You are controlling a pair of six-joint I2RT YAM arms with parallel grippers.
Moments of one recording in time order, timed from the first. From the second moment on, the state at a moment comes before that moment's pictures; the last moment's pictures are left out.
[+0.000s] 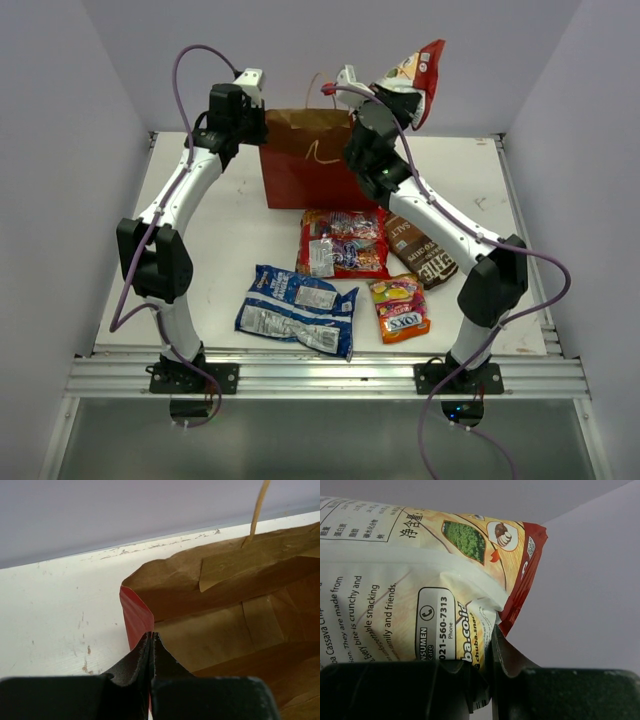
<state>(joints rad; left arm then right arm) -0.24 1.89 1.81 -0.36 0.09 -0.10 0.65 1.78 1.71 0.33 1.13 -1.29</state>
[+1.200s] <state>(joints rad) -0.24 1.89 1.82 -0.38 0.12 -0.10 0.73 1.67 1.62 -0.09 1.11 -1.24</state>
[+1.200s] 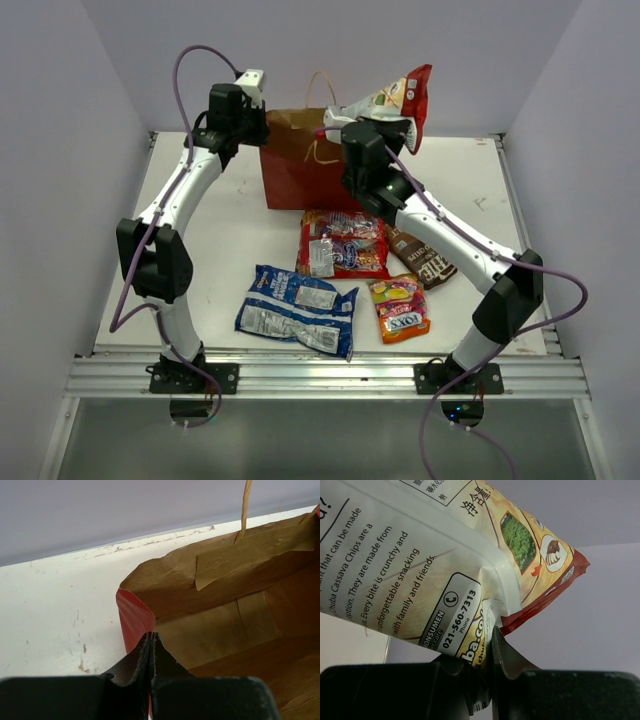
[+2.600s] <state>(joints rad) -0.24 1.89 1.82 -0.38 0.15 -0.10 0.81 1.78 1.64 0.32 1.20 -1.53</state>
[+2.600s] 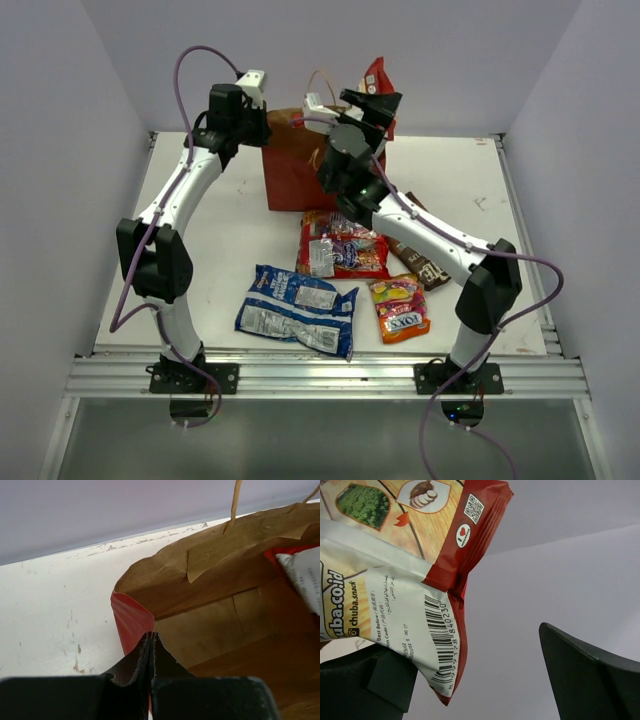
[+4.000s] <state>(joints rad) -0.23 1.89 1.82 -0.39 0.13 -0.09 0.84 1.94 2.13 -0.28 1.18 -0.68</state>
